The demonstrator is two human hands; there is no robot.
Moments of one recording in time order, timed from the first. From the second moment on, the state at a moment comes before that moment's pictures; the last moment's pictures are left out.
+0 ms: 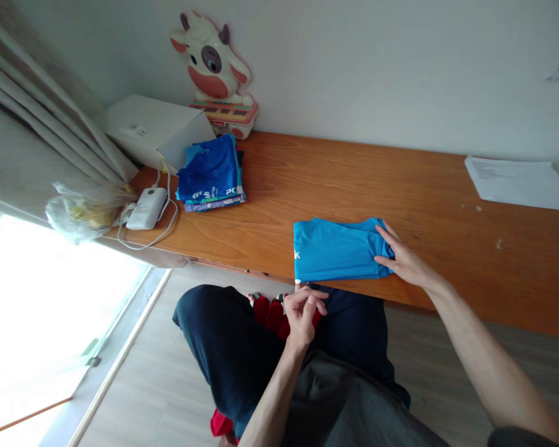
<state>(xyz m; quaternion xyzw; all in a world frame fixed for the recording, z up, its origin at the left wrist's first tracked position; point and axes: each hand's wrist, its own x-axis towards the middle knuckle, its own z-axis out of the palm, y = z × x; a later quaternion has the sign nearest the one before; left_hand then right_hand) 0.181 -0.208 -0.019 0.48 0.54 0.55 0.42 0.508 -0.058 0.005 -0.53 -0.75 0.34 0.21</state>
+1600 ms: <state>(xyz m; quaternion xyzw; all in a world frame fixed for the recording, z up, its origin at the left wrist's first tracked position) 0.166 -0.188 -0.040 0.32 0.62 0.50 0.51 0.287 -0.066 -0.001 -0.40 -0.91 0.06 0.11</state>
